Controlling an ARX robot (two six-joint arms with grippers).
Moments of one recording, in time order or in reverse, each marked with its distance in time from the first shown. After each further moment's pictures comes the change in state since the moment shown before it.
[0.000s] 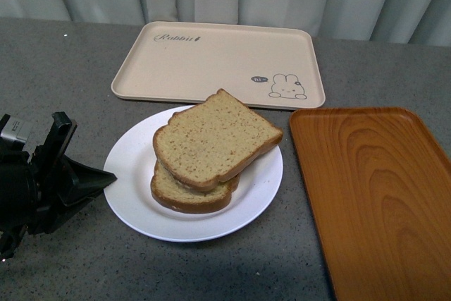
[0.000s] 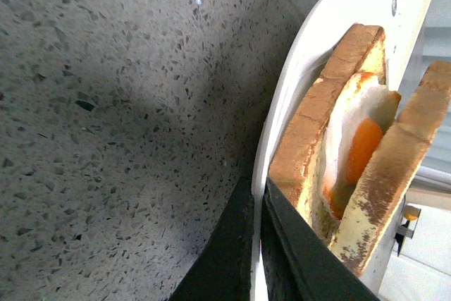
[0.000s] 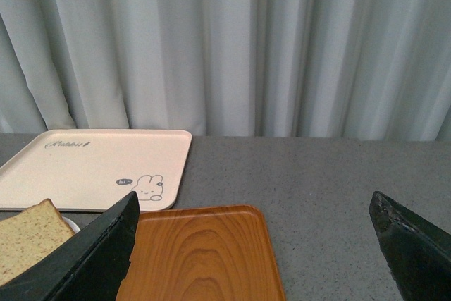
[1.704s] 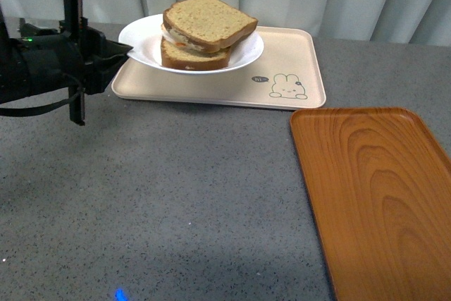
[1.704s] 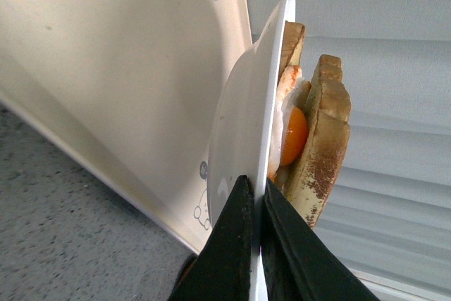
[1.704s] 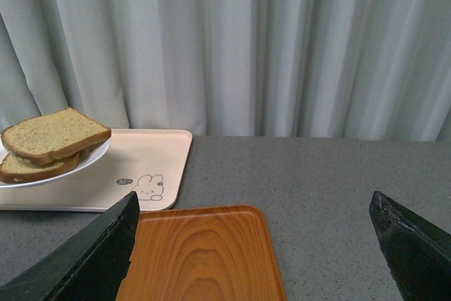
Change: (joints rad) left arm -0.055 0.160 0.506 0.097 -0.096 -0.426; right arm 0.000 0.000 0.000 0.000 0.000 0.000
